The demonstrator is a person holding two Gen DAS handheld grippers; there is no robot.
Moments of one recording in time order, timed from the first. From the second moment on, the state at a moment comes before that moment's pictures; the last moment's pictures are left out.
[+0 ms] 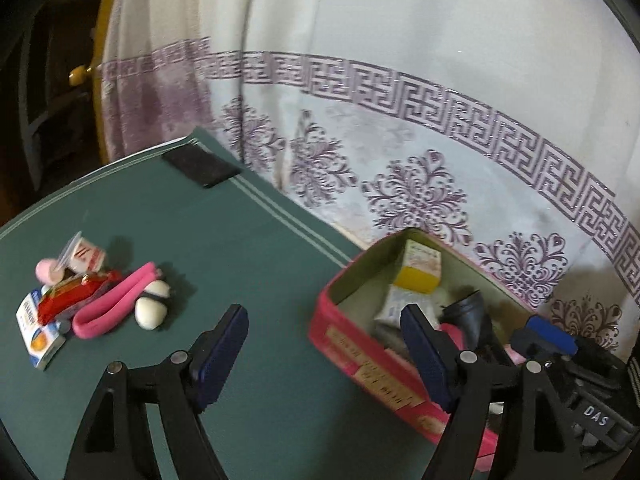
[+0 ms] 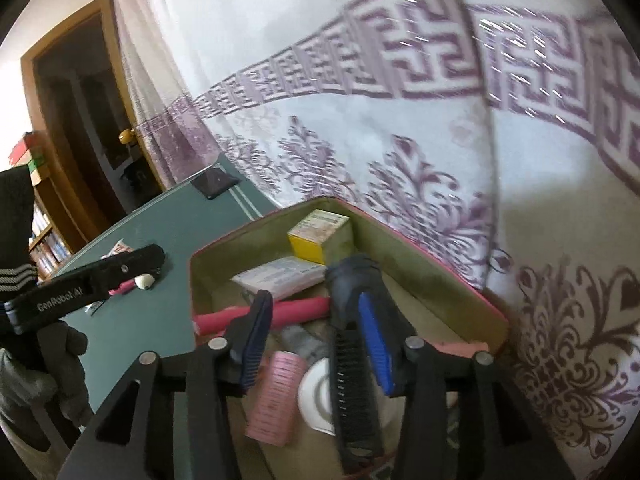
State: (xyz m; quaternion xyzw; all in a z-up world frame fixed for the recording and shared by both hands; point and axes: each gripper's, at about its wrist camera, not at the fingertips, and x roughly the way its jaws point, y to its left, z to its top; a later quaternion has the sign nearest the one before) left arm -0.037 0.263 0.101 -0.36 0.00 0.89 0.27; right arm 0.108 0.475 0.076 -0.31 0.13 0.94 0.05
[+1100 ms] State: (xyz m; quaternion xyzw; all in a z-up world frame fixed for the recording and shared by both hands) left arm -0.062 0.078 0.061 -0.40 -0.11 0.91 0.09; right arm 0.059 0.388 0.091 -0.34 0.04 0.94 -0.03
